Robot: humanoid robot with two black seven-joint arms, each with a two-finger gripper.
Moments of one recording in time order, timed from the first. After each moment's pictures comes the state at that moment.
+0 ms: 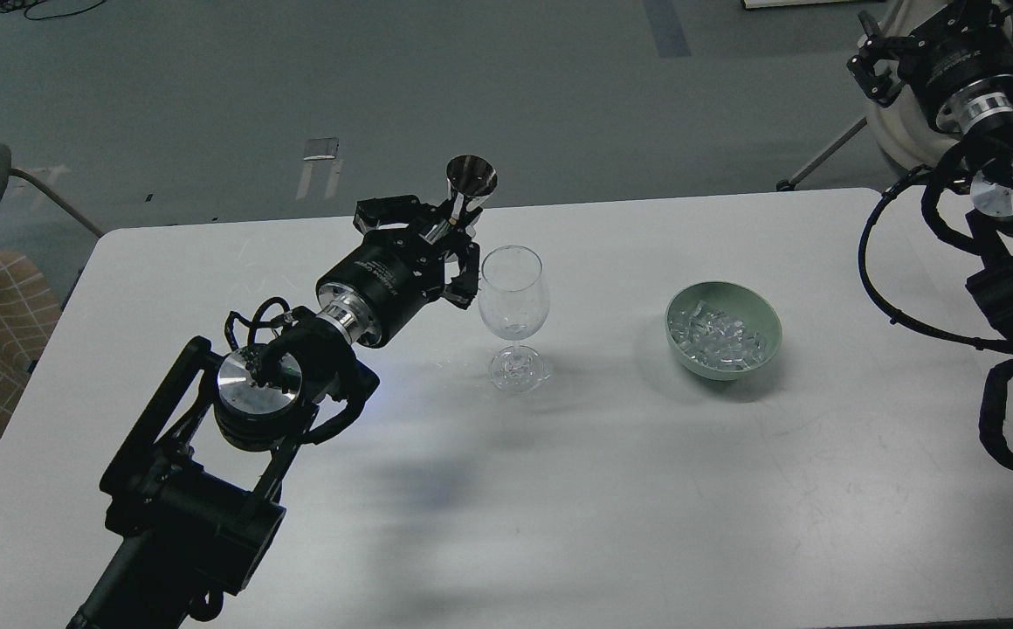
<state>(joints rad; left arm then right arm) -0.34 0.03 -1.20 -1.57 0.03 0.27 0.21 0.98 -0.24 1.37 0.37 -0.40 0.38 0.12</state>
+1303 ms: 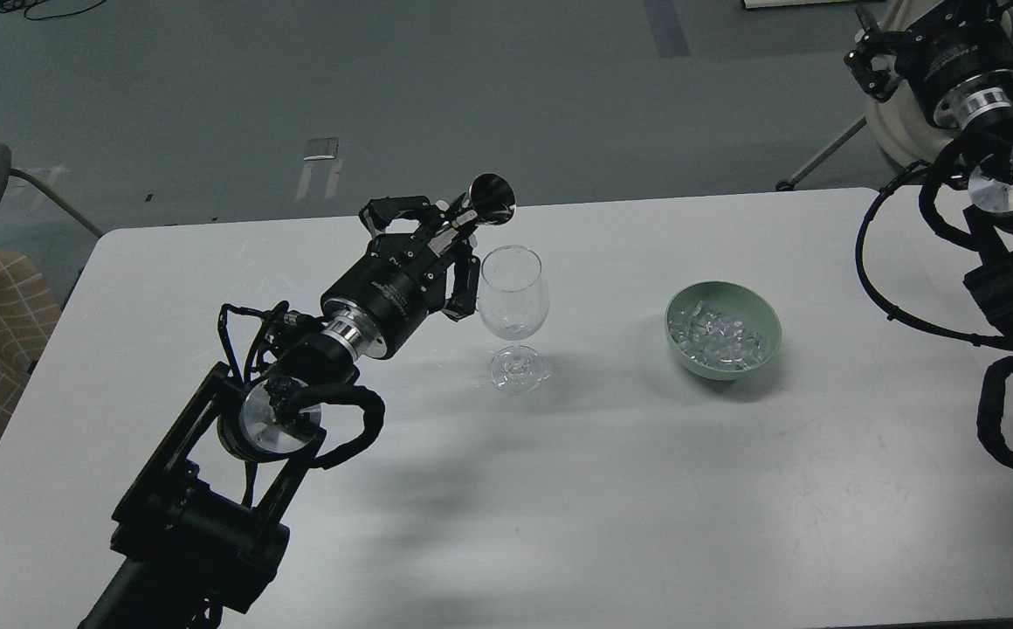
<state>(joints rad) -0.31 0.04 -1.17 -1.55 0.35 0.13 0.21 0.99 -0.24 1.37 0.37 -0.40 0.38 0.12</state>
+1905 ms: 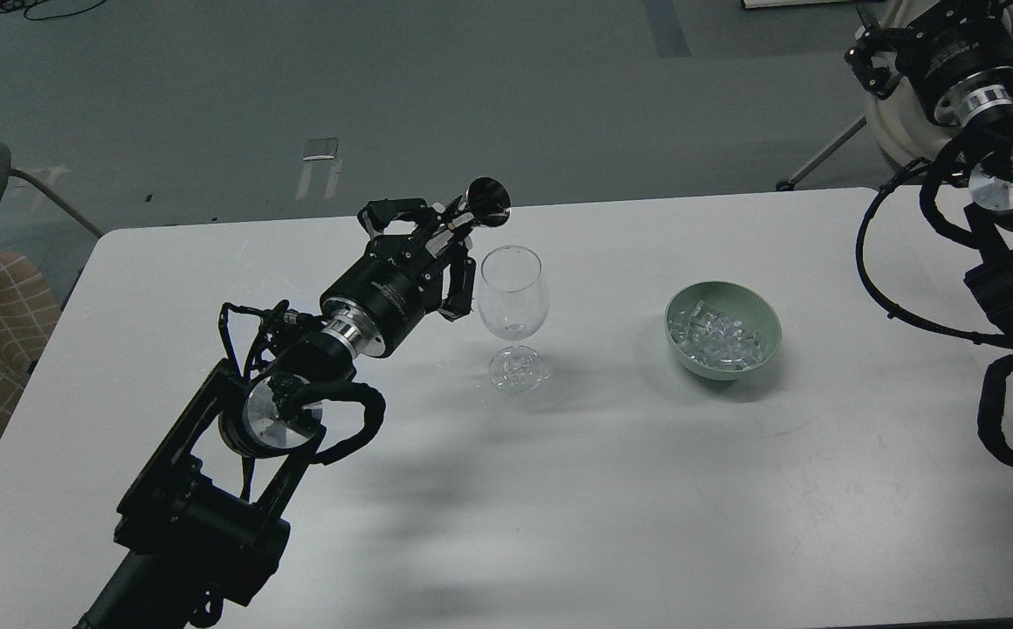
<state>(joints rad) -0.32 0.04 -1.17 -1.50 0.40 0.10 0.20 0.99 -0.24 1.37 0.37 -0.40 0.38 0.12</state>
